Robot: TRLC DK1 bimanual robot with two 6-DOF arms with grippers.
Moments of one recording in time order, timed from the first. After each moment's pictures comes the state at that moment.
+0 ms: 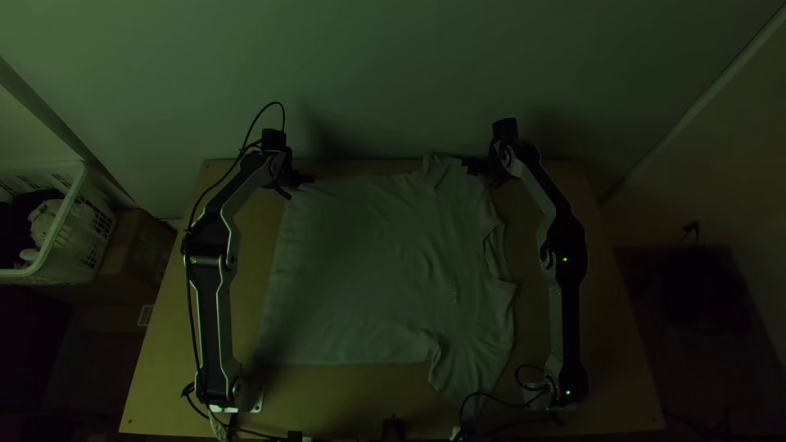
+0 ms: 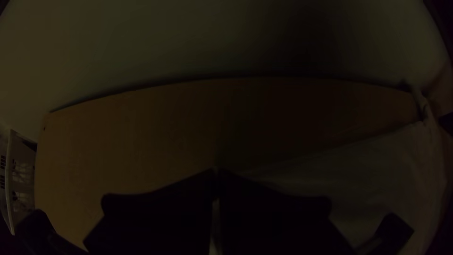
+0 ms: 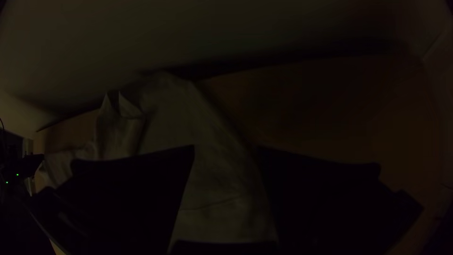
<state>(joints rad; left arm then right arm) -0.07 2.34 2.08 -0.61 -0.12 0.01 0.18 2.47 2.27 -0.76 -0.06 0.33</state>
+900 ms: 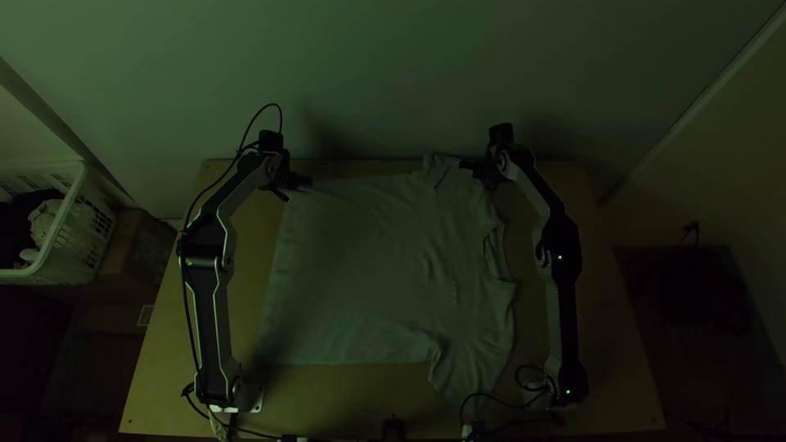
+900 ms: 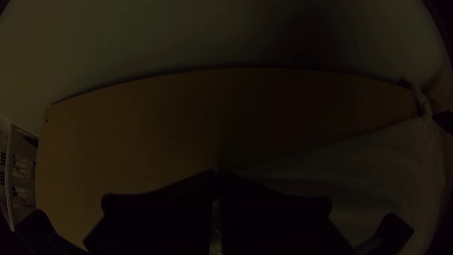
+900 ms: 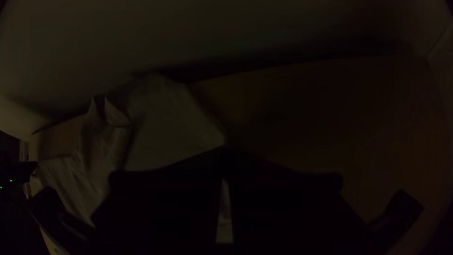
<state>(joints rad) -0.07 2.30 2.03 -0.61 -0.11 0.01 0.17 2.53 2.29 -0.69 -0.04 0.33</state>
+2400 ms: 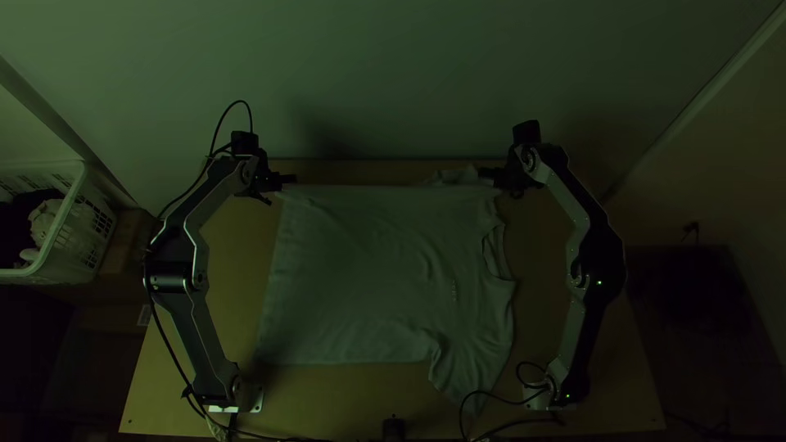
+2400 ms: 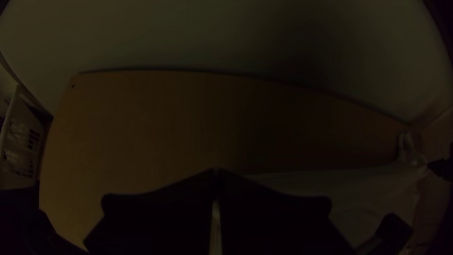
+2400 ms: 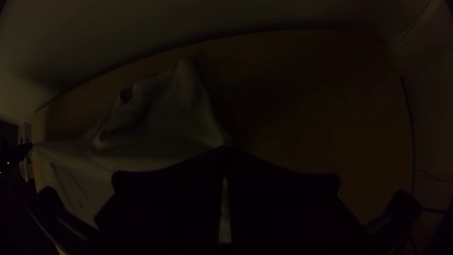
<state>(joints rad) 0.00 2.04 1.75 -0.55 -0.03 -0.11 0.14 2.14 1.92 -0.81 -0.03 0.27</state>
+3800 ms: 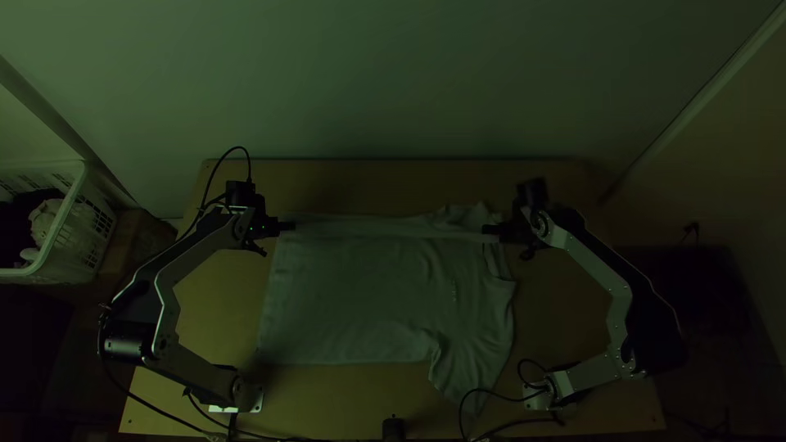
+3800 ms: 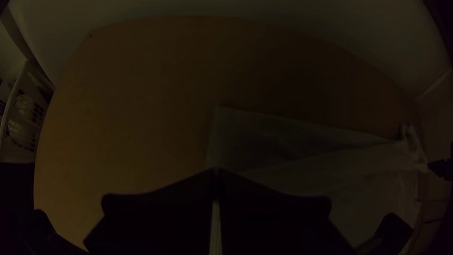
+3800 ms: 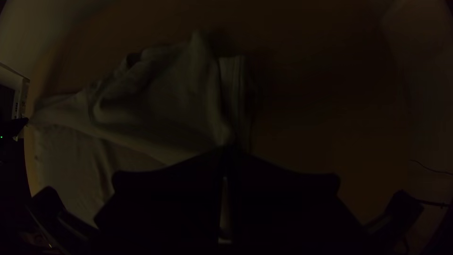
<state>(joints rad) -0.05 1.61 1.11 -0.37 -0.03 -0.11 0.21 1.61 1.14 -0.63 0.00 0.26</state>
